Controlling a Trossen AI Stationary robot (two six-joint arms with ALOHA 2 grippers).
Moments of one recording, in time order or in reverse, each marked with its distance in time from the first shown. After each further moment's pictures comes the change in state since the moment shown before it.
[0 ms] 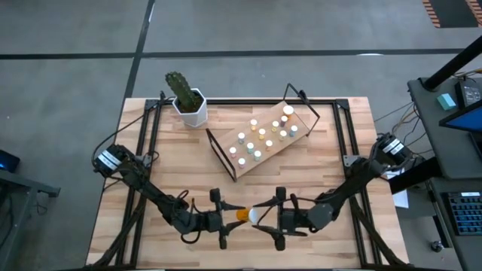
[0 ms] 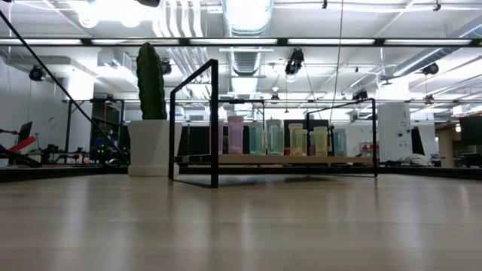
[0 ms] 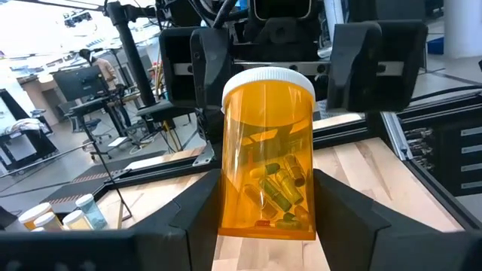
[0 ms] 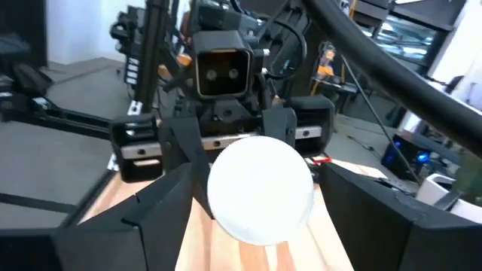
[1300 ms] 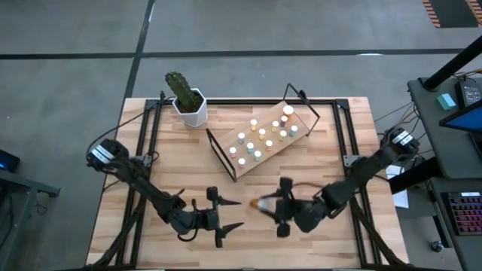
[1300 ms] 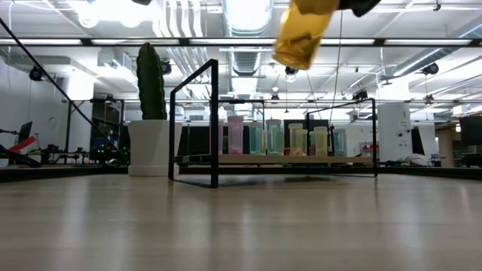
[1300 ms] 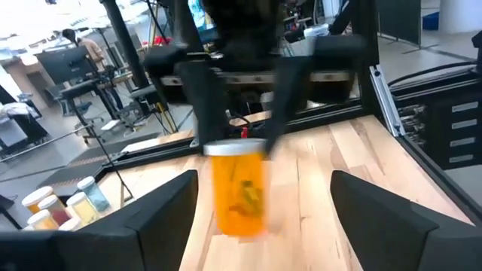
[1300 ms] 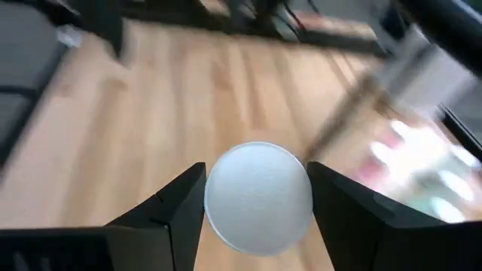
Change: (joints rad) left arm -0.007 -0.082 -0.014 -0.195 0.002 -0.082; right arm -0.035 -0.132 0.131 -0.857 0.005 0.440
